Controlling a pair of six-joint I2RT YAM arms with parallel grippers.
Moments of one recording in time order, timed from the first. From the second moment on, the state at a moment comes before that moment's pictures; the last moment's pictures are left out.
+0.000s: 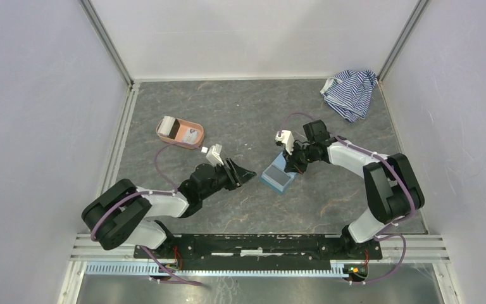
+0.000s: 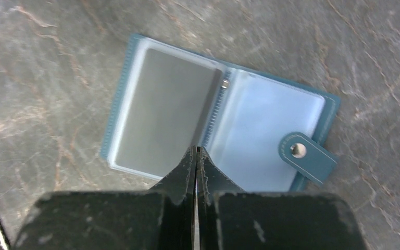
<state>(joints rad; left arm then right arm) -0.76 1.37 0.29 0.84 0.08 -1.02 0.35 1.60 0.87 -0.36 -0.67 -0.65</state>
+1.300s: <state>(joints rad) -0.78 1.23 0.60 0.12 -0.14 -0.79 0.43 1.42 0.79 -0.41 -0.66 -0.72</state>
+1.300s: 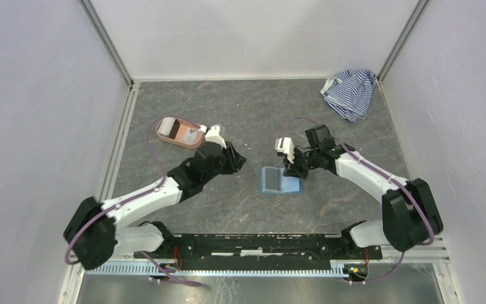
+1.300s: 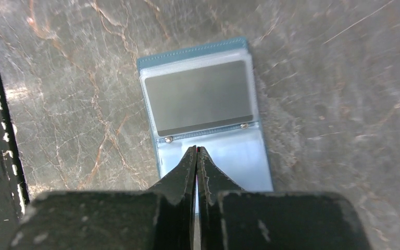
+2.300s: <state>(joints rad) -0.15 1.37 1.28 -0.51 -0.03 -0.13 0.23 1.28 0.88 -0.38 -0.97 -0.77</state>
